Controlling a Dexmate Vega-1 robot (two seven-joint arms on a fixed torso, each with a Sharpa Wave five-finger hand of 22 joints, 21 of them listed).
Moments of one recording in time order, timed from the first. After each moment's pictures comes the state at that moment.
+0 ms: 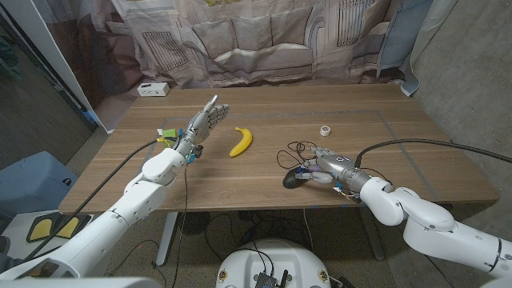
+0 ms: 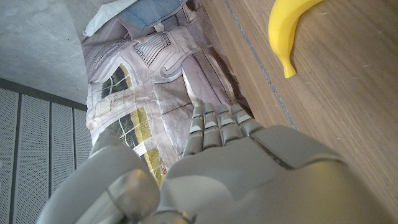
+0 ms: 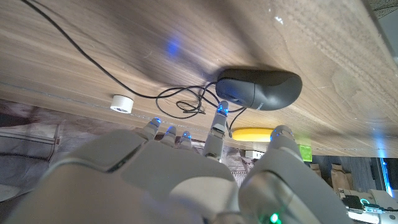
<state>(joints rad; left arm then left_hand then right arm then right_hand) 0.97 0.66 0.35 -1.53 -0.61 -0.33 -0.10 0.26 0.05 0.09 -0.01 0.20 0.29 0.12 0.19 0.18 0.28 0.11 0.22 0.20 0.17 0.09 0.18 0.18 0.08 0.07 0.20 0.17 -1.21 -1.09 -0.55 -2.24 -0.55 -0.41 0.01 0.19 0.08 0.20 -0.12 0.18 0.47 -0.12 0.21 0.19 -0.17 0.02 0.21 0.19 -0.17 0.06 0.22 0.21 -0.17 0.09 0.20 0.18</state>
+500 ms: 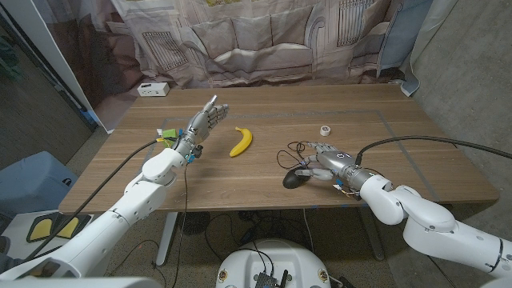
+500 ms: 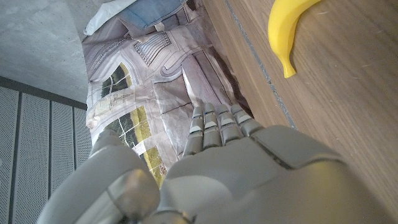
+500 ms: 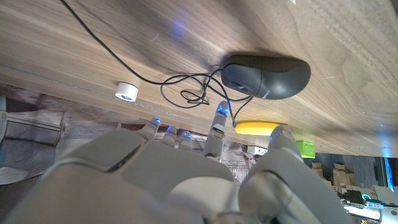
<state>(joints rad) 0.97 0.65 0.35 -1.52 -0.62 -0.34 -0.12 0.26 0.05 0.09 -0.01 0.20 0.29 0.12 0.19 0.18 0.28 0.11 0.22 0.20 0.17 0.09 0.18 0.18 0.08 0.07 0.20 0.17 -1.22 -1.09 -0.54 -2.26 -0.57 -0.42 0.01 0.19 0.08 0.20 -0.12 0.18 0.46 -0.12 0.20 0.19 -0.17 0.03 0.22 0.19 -0.17 0.06 0.23 0.21 -0.17 0.10 0.20 0.18</state>
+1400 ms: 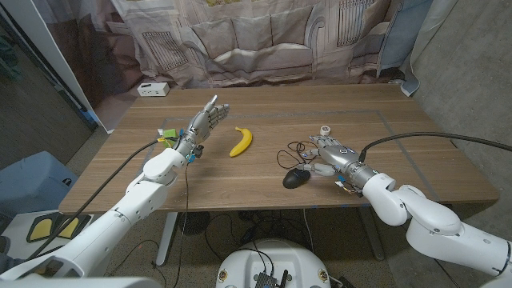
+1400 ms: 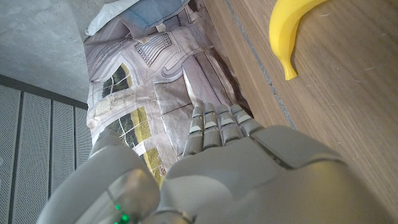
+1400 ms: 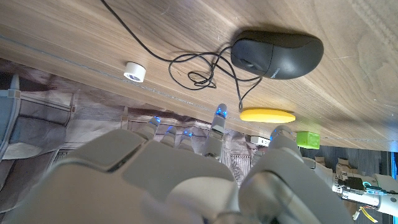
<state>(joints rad) 0.95 0.64 0.36 -1.49 -0.62 -0.35 -0.13 0.26 0.05 0.10 -0.01 0.20 0.29 0.12 0.19 0.18 0.28 0.11 0.22 0.20 0.18 0.09 0.18 0.18 0.08 0.07 0.20 0.17 -1.26 -1.10 -0.51 -2.30 -0.63 -0.47 -0.04 0.19 0.08 0.21 -0.13 0.18 0.37 -0.12 0.17 0.19 -0.13 0.03 0.22 0.19 -0.17 0.06 0.23 0.21 -0.17 0.10 0.20 0.18</state>
